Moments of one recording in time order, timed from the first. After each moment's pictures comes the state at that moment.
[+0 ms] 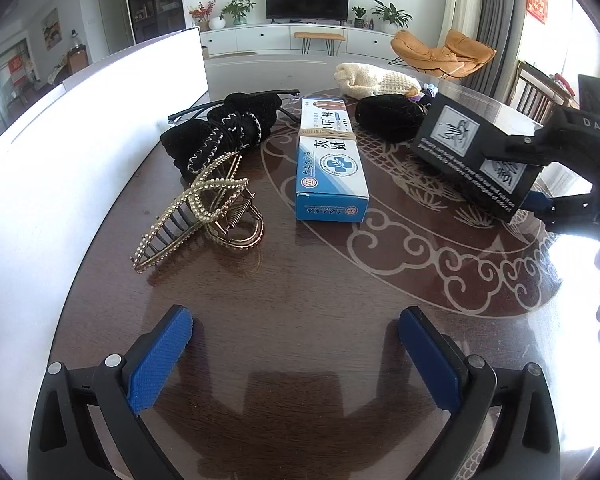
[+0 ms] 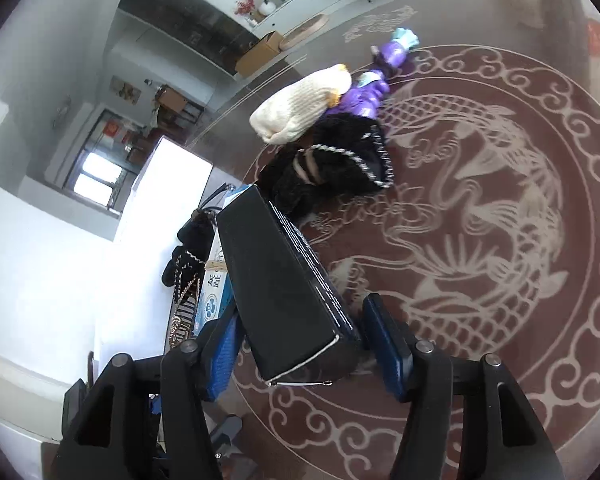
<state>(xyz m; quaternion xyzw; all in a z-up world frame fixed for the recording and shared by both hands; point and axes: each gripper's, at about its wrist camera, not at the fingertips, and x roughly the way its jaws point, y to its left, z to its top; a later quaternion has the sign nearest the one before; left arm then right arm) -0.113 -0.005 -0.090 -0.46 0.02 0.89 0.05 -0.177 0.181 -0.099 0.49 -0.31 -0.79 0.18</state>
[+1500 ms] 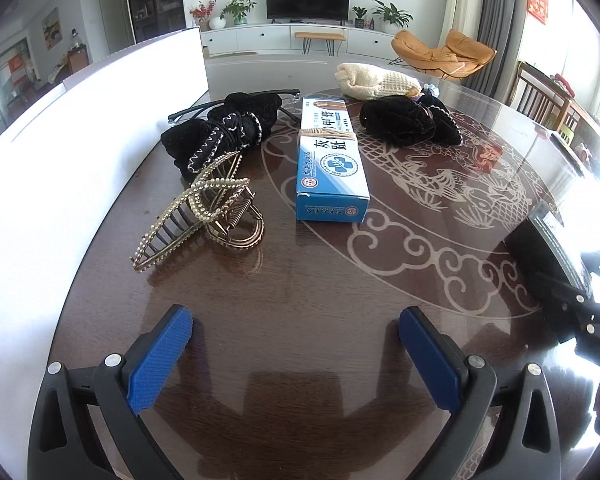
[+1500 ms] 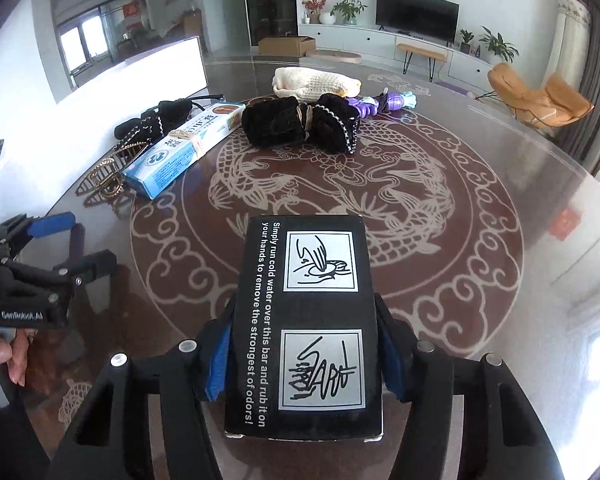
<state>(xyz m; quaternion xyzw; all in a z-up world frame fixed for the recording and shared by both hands) -0.113 -0.006 -0.090 -0.46 0.02 0.89 0.05 -0.099 0.172 -0.100 0.44 0.06 -0.88 0.14</state>
